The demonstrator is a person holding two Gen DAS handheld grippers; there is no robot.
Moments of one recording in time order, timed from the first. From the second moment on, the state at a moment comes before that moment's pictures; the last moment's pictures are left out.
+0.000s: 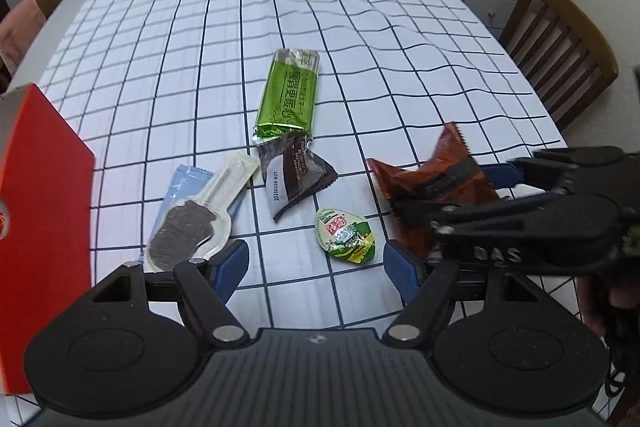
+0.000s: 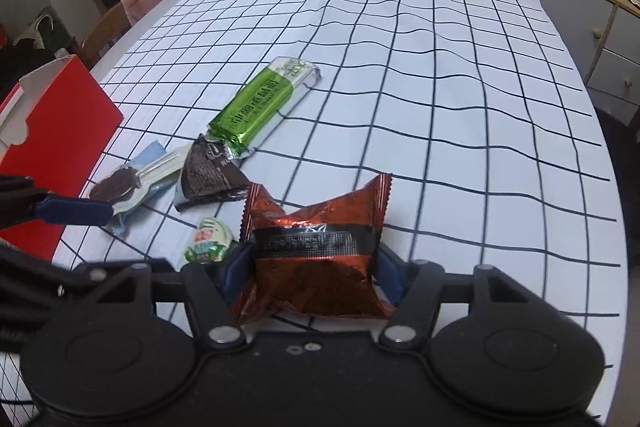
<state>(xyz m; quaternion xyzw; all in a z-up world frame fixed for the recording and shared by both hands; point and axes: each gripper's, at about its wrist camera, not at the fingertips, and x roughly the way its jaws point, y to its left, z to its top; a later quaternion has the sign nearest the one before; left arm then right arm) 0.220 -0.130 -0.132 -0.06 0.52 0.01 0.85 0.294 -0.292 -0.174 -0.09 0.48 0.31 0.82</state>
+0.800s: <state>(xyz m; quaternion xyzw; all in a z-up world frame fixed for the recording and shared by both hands) 0.266 -0.147 -0.169 -0.09 0.58 0.05 0.81 0.293 -0.348 -0.159 -0.04 0.48 0.27 0.84</state>
